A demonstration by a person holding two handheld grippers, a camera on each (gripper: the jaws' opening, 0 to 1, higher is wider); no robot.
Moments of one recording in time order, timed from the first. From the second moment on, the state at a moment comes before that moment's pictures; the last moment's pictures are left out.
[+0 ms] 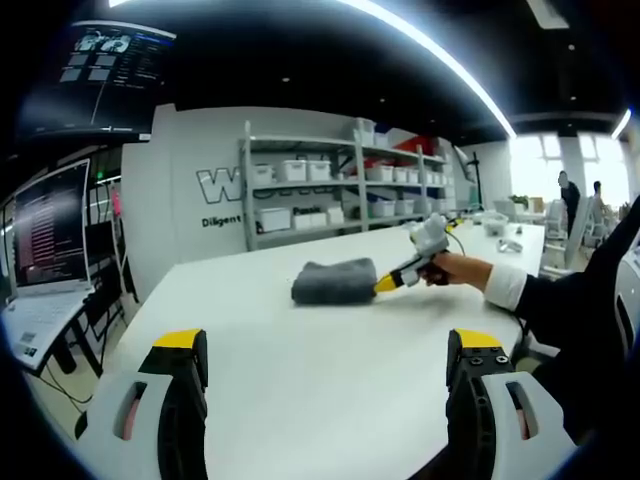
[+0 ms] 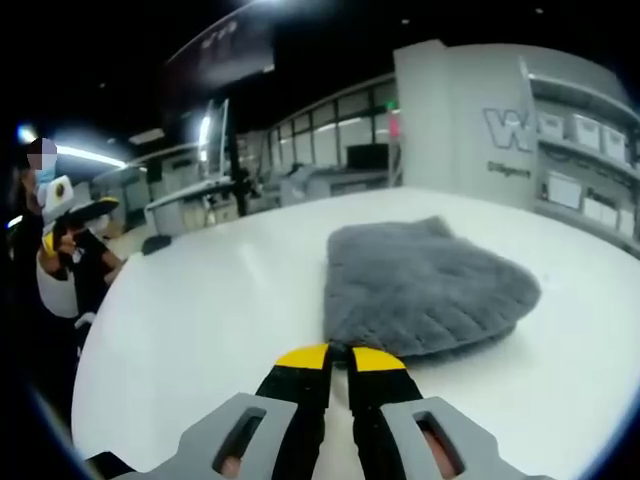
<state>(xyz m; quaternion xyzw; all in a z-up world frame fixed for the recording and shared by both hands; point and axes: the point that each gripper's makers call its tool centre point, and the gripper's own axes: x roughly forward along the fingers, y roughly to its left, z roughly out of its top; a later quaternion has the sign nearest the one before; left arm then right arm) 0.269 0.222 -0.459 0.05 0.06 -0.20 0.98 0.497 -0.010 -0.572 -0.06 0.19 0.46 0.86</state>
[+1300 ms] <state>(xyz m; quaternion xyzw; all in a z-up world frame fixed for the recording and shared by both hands) 0.272 0.220 -0.464 0.06 0.07 -0.20 0.98 0.478 0.005 -0.572 -0.07 0.20 0.49 0.84</state>
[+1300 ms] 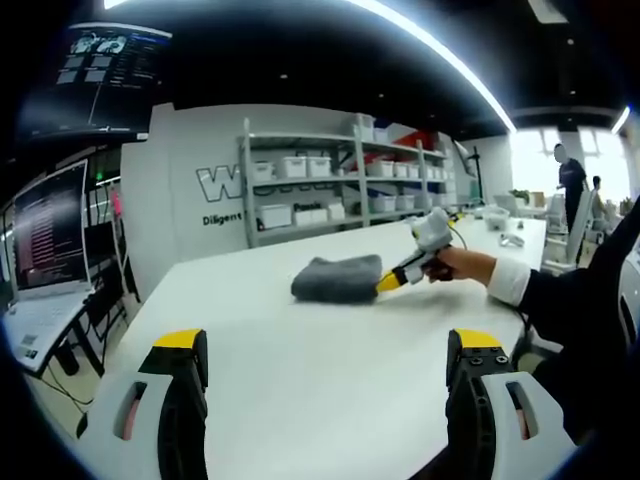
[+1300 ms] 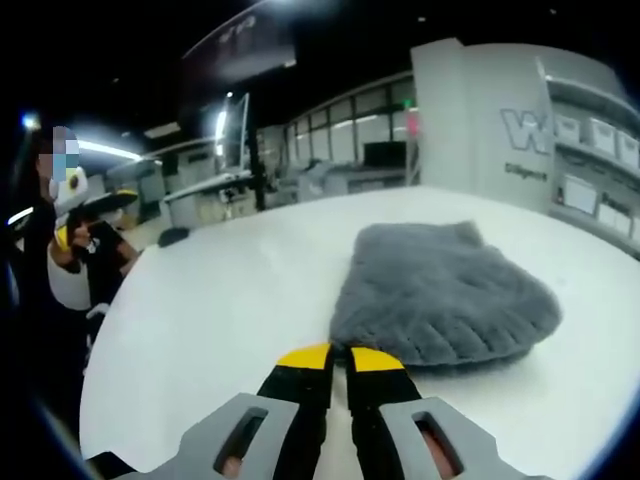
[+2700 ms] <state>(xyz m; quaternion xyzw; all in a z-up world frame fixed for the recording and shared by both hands) 0.274 0.216 -0.470 0.06 0.08 -0.21 0.97 0.455 0.024 -0.570 -0.05 0.21 0.53 0.82</state>
